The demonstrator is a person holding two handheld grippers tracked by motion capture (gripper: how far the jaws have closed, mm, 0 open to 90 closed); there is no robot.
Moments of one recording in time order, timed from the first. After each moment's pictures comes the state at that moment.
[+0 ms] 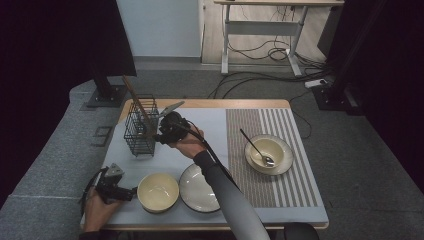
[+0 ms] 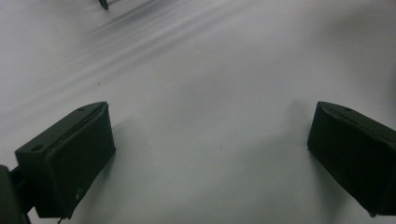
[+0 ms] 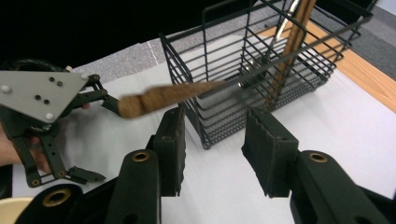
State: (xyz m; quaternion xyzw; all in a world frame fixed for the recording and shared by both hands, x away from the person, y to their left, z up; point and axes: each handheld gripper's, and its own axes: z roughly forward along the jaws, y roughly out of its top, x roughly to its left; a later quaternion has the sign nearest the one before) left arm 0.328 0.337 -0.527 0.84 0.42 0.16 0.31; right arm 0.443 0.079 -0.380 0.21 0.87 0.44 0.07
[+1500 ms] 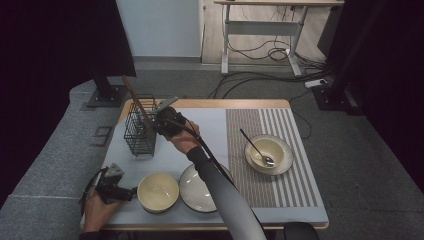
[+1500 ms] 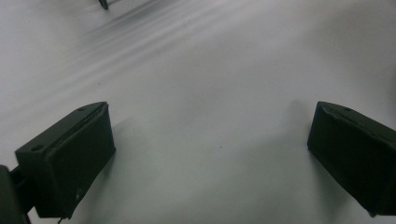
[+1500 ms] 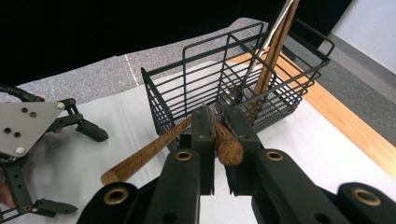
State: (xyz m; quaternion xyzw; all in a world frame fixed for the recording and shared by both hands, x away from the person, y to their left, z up) left arm 0.328 0.337 -0.527 0.84 0.42 0.16 0.31; right arm 0.444 0.090 -0.363 0.21 0.86 0.45 0.14
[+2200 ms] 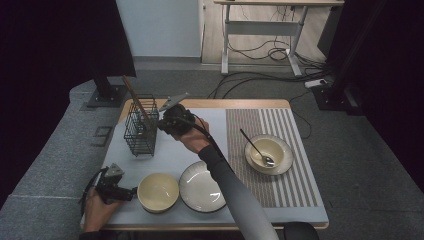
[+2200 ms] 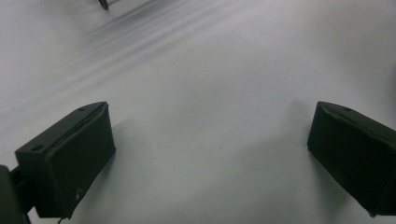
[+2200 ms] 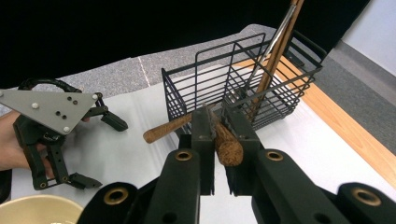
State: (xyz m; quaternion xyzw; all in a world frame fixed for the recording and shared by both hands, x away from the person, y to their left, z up) left arm 0.328 0.337 -0.527 0.84 0.42 0.16 0.31; right arm 0.429 0.060 -0.338 0.19 0.86 0.46 0.13
